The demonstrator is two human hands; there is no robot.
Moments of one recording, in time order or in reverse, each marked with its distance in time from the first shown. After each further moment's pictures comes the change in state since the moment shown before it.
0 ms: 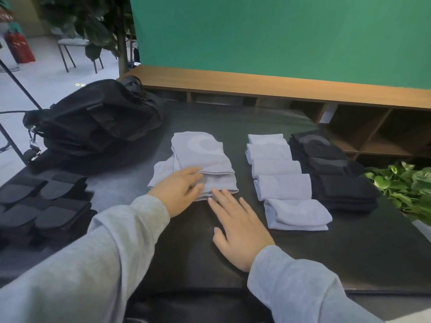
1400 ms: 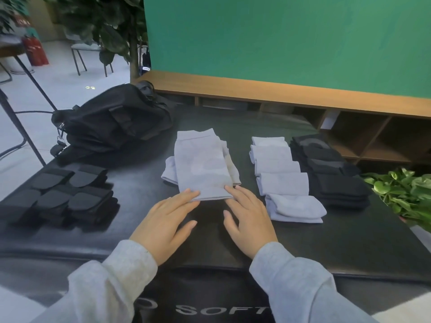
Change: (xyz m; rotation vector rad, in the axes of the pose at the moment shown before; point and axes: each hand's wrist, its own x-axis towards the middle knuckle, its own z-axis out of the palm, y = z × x) left_hand -0.115 0.012 -0.001 0.032 0.184 0.129; right_hand -0.012 -0.005 0.007 0.010 0.493 0.040
